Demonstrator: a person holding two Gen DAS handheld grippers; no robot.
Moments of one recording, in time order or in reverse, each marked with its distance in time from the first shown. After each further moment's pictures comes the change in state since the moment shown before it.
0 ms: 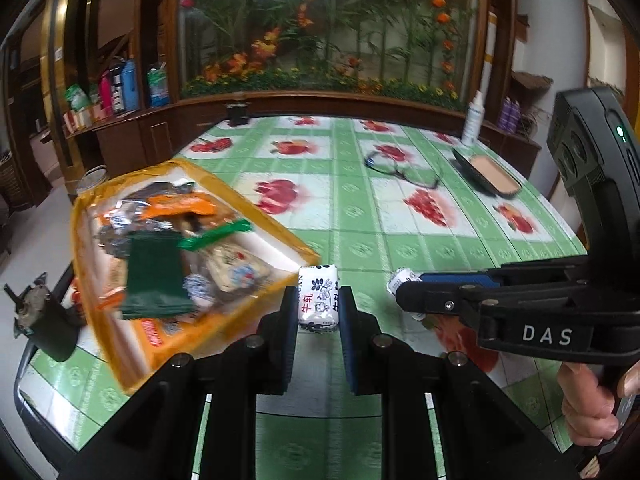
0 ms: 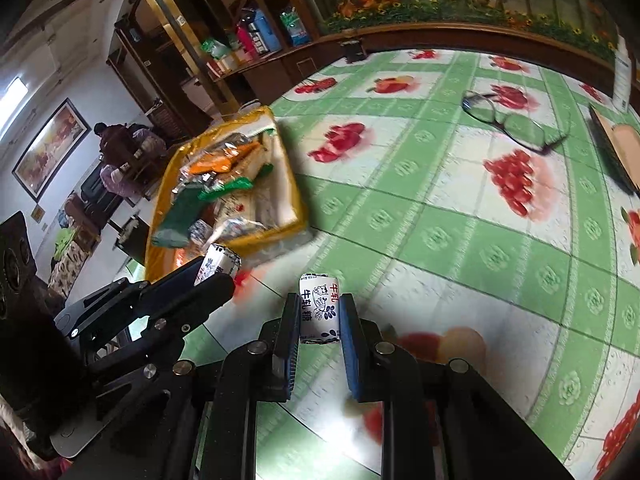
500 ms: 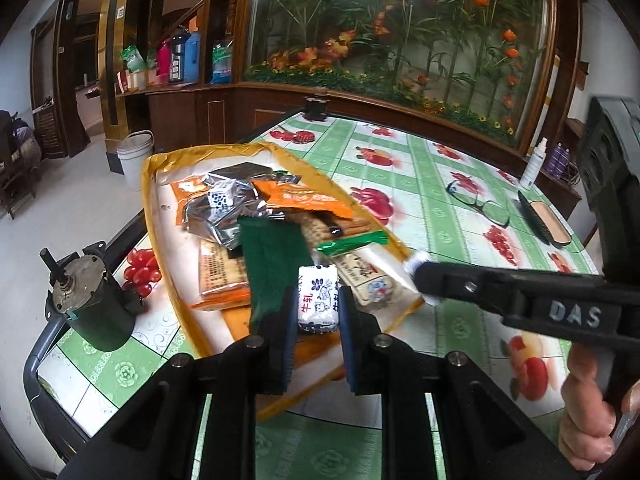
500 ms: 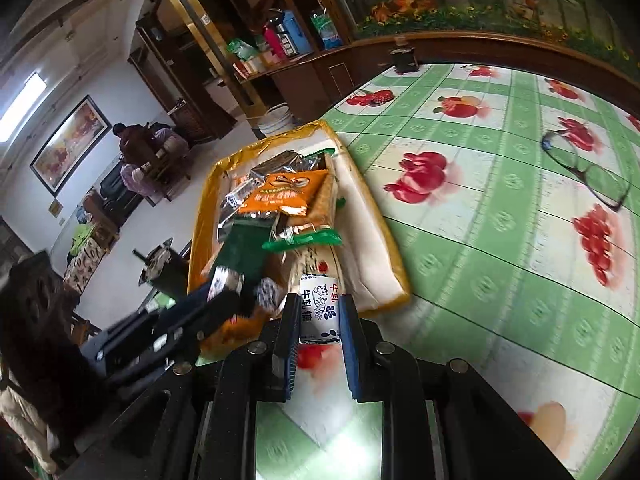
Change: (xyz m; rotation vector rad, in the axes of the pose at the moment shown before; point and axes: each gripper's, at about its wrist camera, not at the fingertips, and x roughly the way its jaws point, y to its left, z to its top) left arm 0.005 0.087 -0.001 -0.185 -0.006 0.102; right arm 0.051 0.062 0.049 -0.030 -0.009 0.072
